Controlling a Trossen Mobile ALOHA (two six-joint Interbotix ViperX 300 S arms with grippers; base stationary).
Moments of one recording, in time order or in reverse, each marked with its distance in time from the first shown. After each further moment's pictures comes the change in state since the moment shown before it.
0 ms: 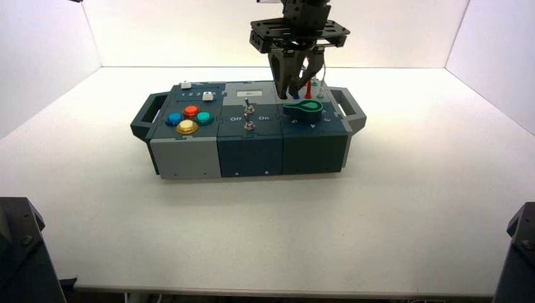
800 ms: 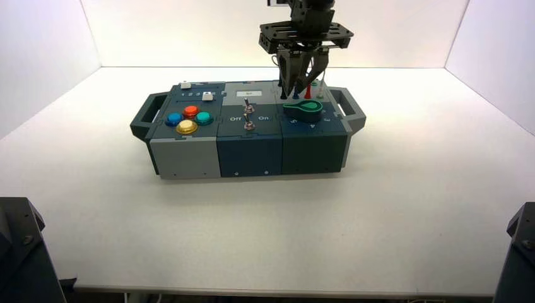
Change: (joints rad) left arm 0.000 -0.003 -0.006 0.011 -0.002 0.018; right arm -0.066 0.063 -0.057 -0.009 -0.011 0.000
